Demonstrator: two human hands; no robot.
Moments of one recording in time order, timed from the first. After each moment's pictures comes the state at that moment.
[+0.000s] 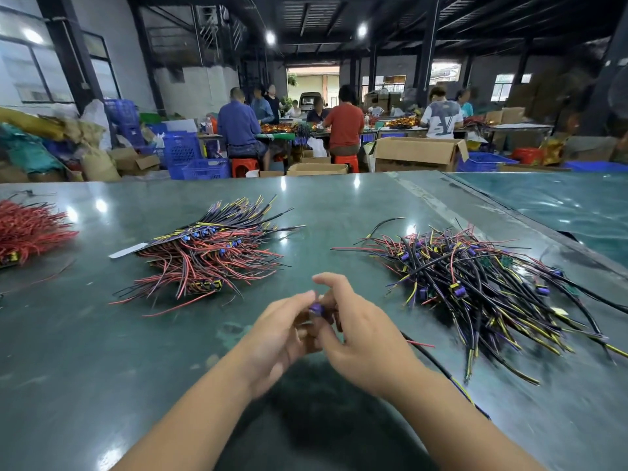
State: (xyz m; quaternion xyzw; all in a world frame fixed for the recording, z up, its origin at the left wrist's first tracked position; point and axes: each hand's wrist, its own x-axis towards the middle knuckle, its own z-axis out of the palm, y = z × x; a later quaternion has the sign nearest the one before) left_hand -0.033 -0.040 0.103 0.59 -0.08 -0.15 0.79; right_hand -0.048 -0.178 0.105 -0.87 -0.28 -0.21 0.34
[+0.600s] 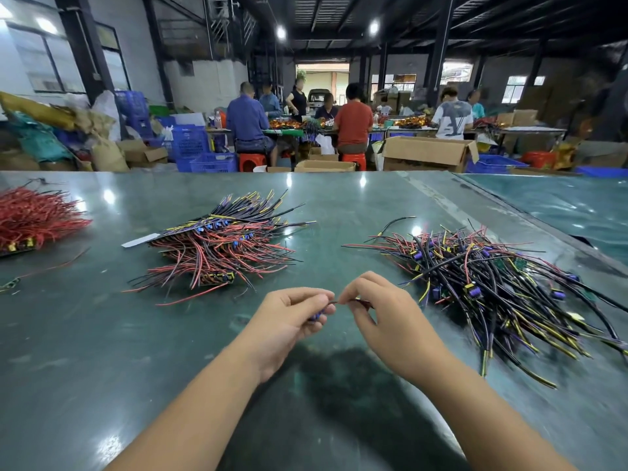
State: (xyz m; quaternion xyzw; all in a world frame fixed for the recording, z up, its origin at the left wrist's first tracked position) left_hand -0.033 -0.029 0.106 0.64 -0.03 -0.06 0.76; right_hand -0.038 -0.192 0.108 -0.89 -0.24 -0.23 0.31
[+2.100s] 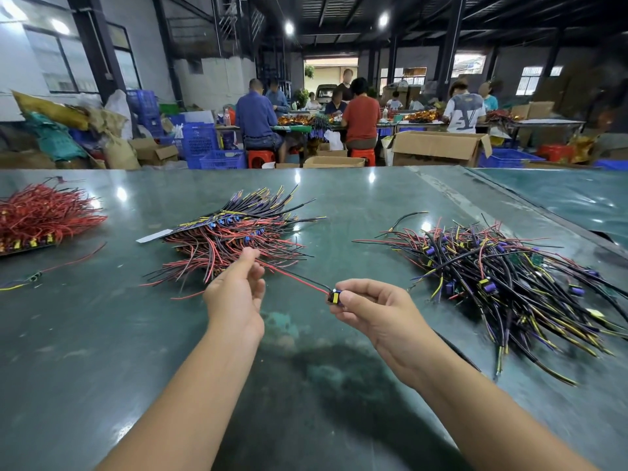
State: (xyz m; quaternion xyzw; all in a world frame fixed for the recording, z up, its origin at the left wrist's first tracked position) left_hand -0.007 0.011 0.118 0.42 0.19 0.19 0.87; right_hand -0.042 -0.164 0.105 -0.58 -0.08 0.04 0.81
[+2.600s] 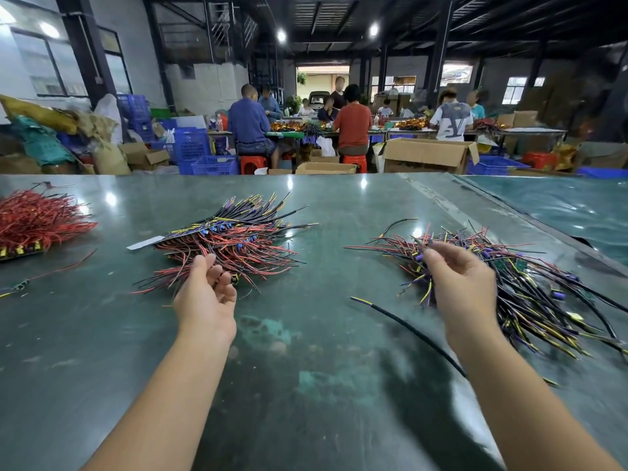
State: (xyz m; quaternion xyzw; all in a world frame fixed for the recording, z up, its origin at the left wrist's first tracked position) left_hand 0.001 0.041 0.116 0.36 0.21 0.22 0.88; right_hand -0.018 -0.232 0.130 -0.68 0.10 -0.29 0.66
